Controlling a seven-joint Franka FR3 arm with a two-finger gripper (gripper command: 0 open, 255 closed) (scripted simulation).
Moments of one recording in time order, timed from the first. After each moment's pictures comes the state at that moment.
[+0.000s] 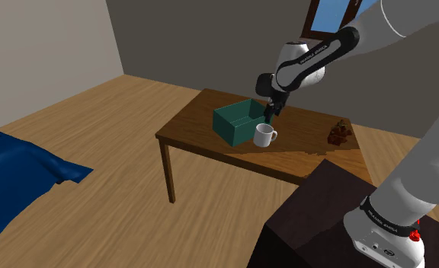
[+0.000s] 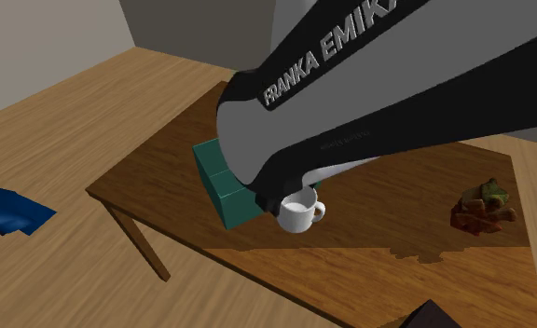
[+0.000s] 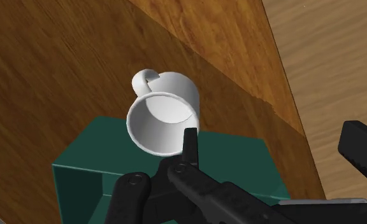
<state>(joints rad) -0.09 0.06 -0.11 -2.34 -0.01 2.45 -0.27</state>
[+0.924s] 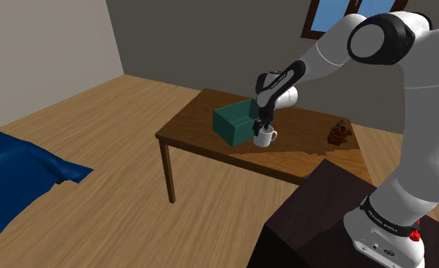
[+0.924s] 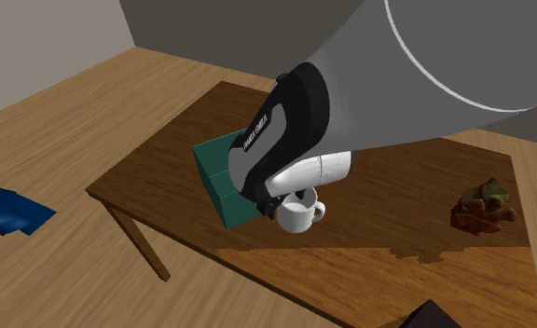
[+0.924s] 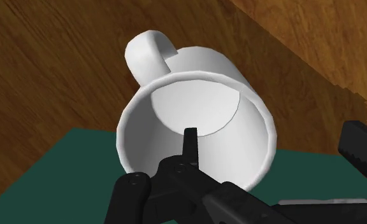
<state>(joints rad) -0.17 0.54 -0.09 -2.05 0.10 2.61 -0.37</state>
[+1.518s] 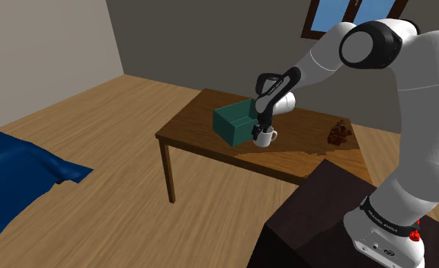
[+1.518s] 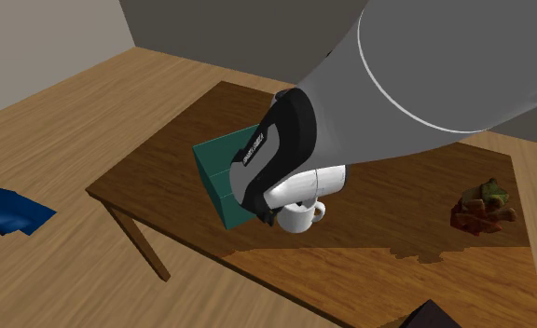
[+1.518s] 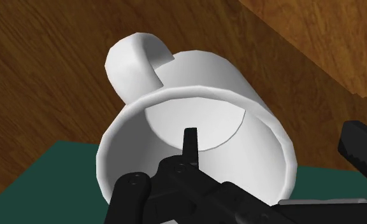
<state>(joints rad) -0.18 0.61 -0.08 -2.04 0.11 2.66 -0.38</state>
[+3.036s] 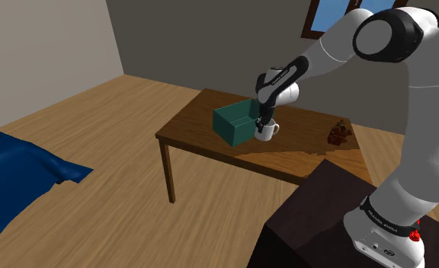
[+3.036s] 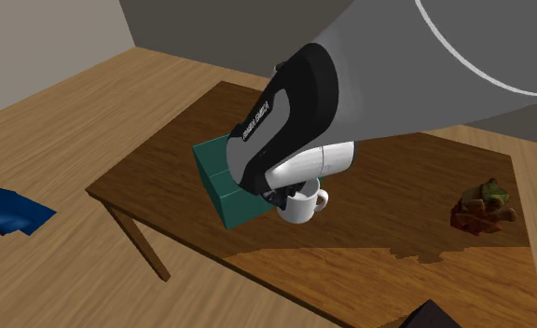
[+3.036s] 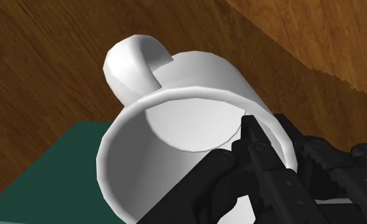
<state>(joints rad) -0.16 0.50 -0.09 -2.06 0.09 2.58 -0.37</state>
